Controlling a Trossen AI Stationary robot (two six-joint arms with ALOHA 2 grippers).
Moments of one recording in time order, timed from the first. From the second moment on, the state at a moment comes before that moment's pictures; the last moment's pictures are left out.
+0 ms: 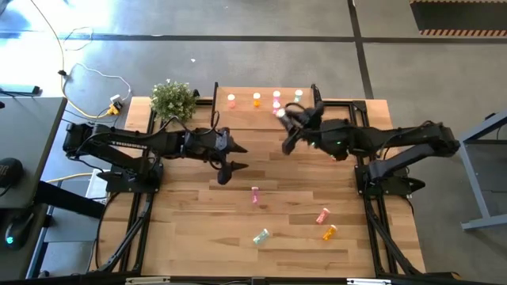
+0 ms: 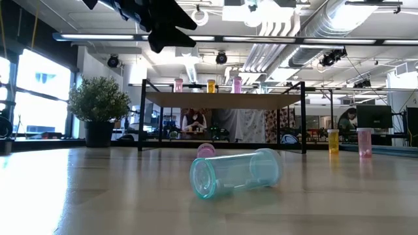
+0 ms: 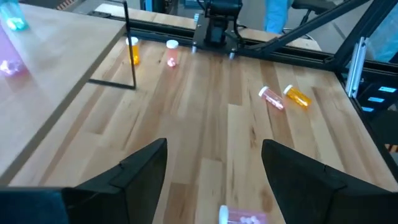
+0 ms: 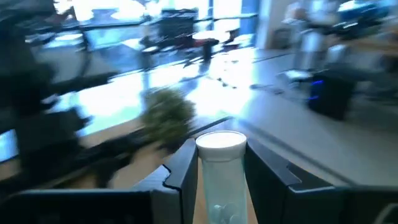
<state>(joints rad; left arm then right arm) 0.15 1.27 0.88 -0.06 -0.01 -0.13 0.09 1.25 1.18 -0.10 0.76 0.11</state>
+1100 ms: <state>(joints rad) 0.29 1.27 0.88 -0.08 -0.01 -0.01 -0.04 1.27 0.49 0.90 0.92 0.03</state>
